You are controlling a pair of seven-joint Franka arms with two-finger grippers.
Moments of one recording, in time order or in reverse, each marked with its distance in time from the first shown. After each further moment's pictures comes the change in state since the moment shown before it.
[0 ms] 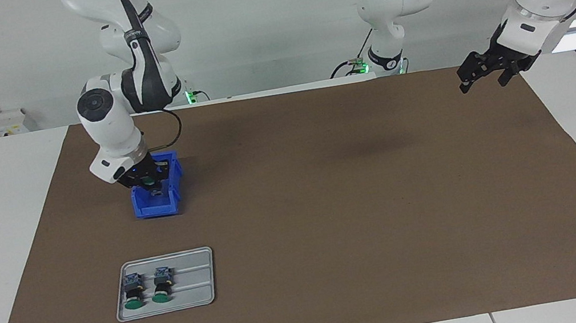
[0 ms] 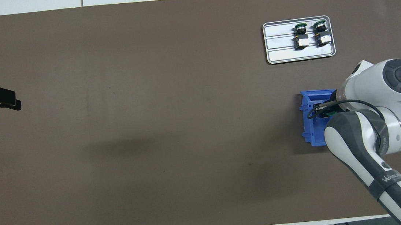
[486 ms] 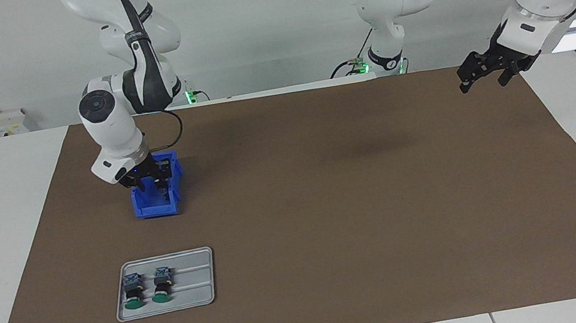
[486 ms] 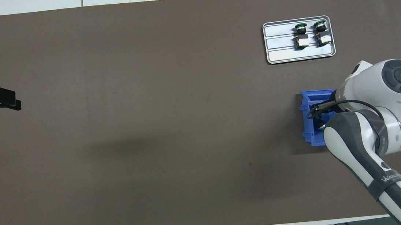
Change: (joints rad) left arm 0.000 0.000 0.000 0.000 0.000 0.000 0.000; right arm 0.000 0.000 0.001 0.000 0.000 0.000 0.000
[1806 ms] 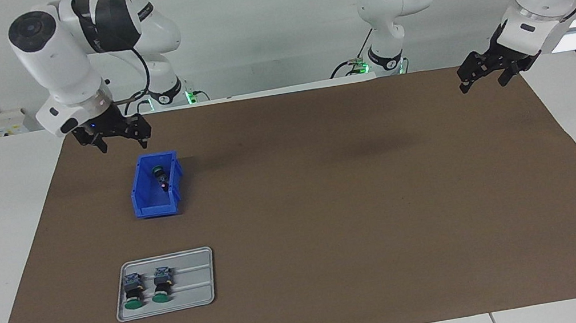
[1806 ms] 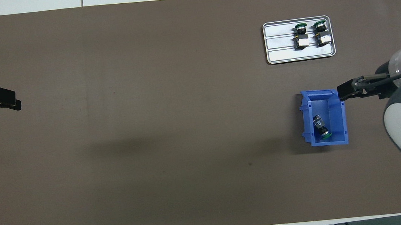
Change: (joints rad) left arm 0.000 0.000 0.000 0.000 0.000 0.000 0.000; right arm -0.004 -0.097 -0.004 0.461 0.074 -0.581 0.195
